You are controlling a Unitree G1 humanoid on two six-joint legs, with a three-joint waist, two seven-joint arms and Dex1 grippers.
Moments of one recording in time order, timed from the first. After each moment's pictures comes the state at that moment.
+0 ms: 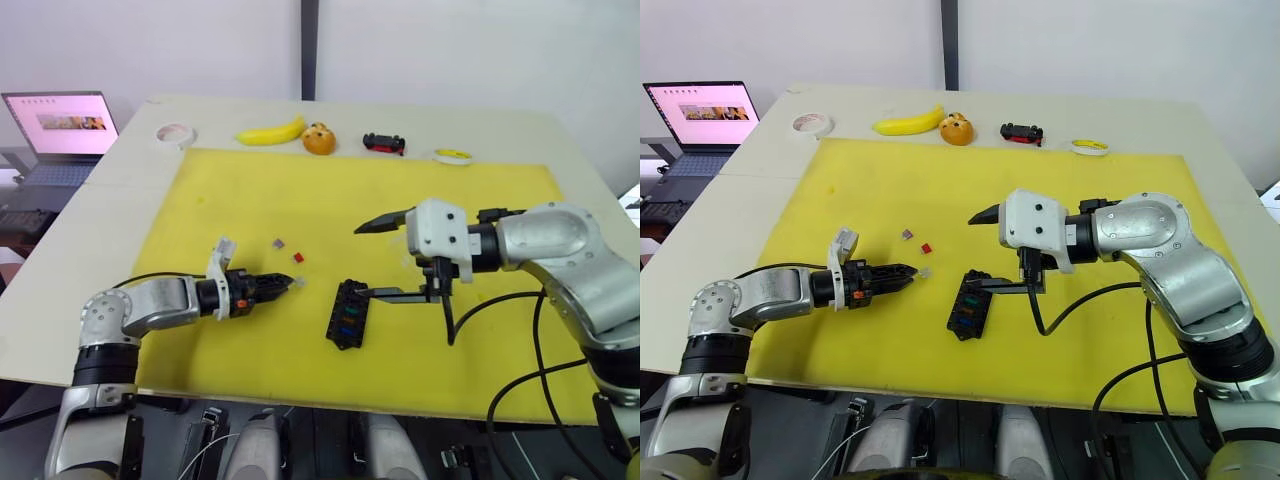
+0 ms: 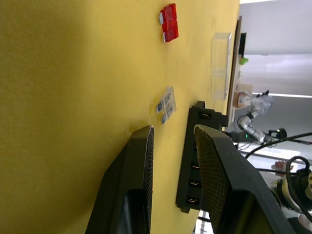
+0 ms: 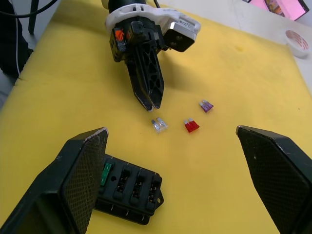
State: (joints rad) left arm -0.44 0.50 0.17 0.25 -1.96 1.34 0.37; right arm -0.61 -0.87 0.14 -0.50 0.40 0.57 1.10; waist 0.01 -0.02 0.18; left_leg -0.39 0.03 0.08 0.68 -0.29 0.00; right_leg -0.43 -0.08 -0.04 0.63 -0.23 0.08
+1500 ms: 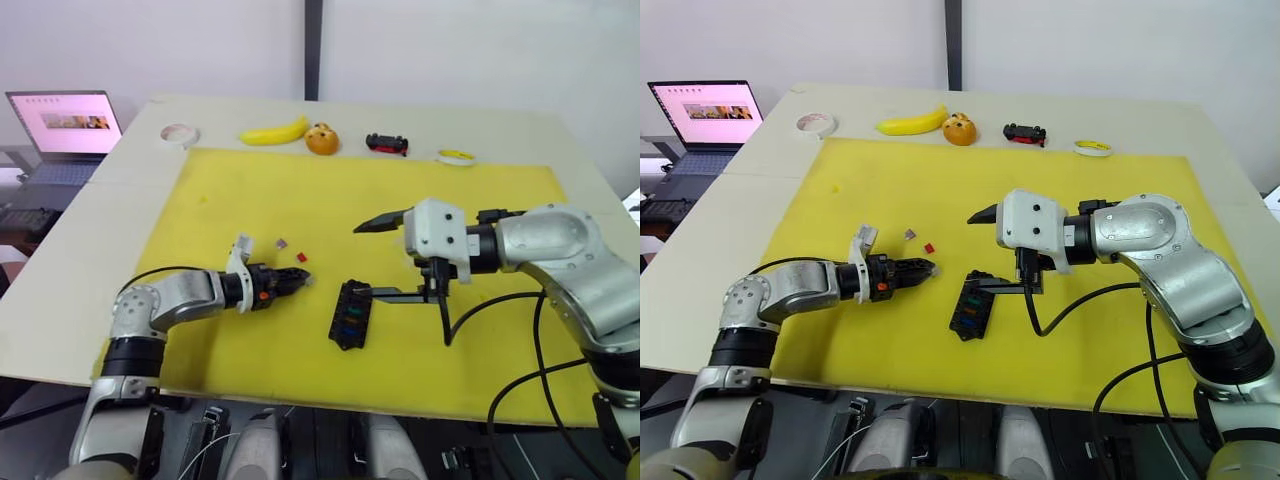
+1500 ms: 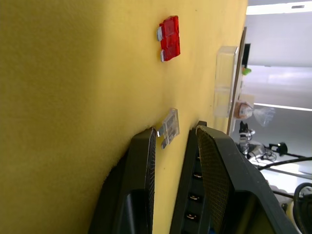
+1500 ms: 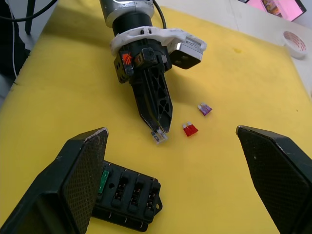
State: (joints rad) left arm -0.50 0.41 0.09 0.27 -1.94 1.23 0.45; right arm -0.61 -0.87 0.14 -0.53 0.40 0.60 1.08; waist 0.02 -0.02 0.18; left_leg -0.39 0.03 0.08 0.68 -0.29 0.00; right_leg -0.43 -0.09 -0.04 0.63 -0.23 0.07
